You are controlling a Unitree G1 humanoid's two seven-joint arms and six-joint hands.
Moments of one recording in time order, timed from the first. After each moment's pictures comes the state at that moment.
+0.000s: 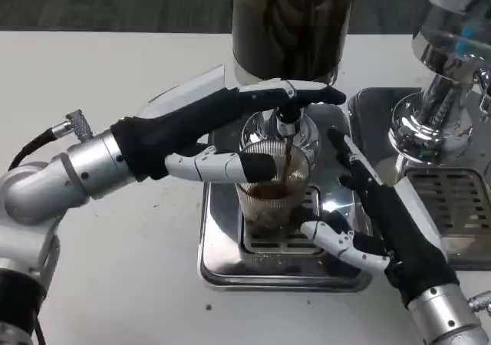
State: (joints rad) left arm -0.56 0.45 -0.14 0.64 -0.11 -0.89 -0.85; right arm 0.11 -0.17 0.14 0.06 -0.23 -0.30 0.04
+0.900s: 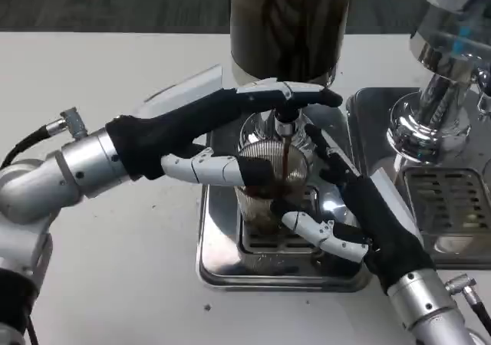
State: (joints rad) left arm -0.56 0.48 -0.14 0.63 -0.11 -0.90 -0.84; right arm 0.02 -0.14 0.17 0.17 -0.24 -0.31 0.04
